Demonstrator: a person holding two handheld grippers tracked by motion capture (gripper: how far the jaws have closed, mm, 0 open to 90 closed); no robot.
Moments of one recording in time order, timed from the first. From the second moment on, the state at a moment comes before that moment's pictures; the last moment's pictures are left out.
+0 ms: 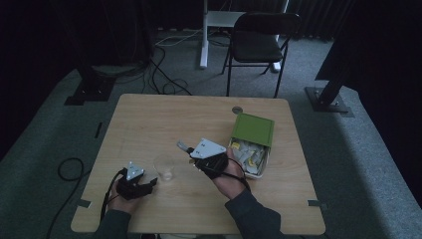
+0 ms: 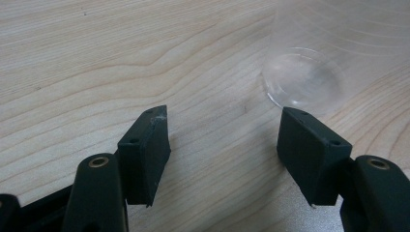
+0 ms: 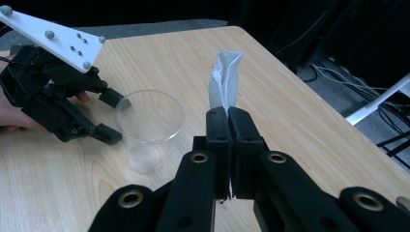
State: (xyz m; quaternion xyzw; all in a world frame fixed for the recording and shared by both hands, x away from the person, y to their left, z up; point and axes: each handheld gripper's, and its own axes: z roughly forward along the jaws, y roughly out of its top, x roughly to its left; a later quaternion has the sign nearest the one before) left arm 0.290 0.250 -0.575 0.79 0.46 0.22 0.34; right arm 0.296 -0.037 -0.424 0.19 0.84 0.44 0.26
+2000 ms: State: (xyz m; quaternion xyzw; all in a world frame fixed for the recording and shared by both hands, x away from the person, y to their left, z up) left arm 0.290 0.250 -0.575 0.79 0.46 0.22 0.34; right arm 0.309 0.032 -0.425 0.16 0.85 0.45 0.23
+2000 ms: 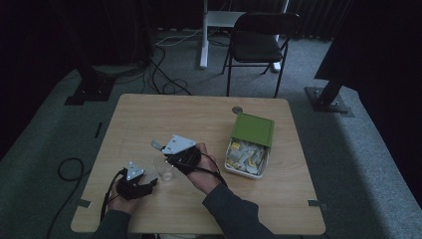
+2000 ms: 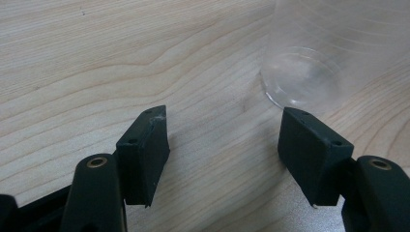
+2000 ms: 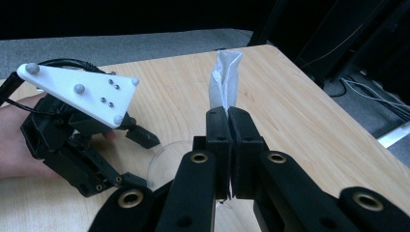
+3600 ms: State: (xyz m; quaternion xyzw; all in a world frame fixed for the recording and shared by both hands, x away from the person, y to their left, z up) left arm 0.289 0.249 -0.575 0.79 0.46 0.22 0.34; right arm 0.311 0.013 -0.466 0.19 0.86 0.43 0.20
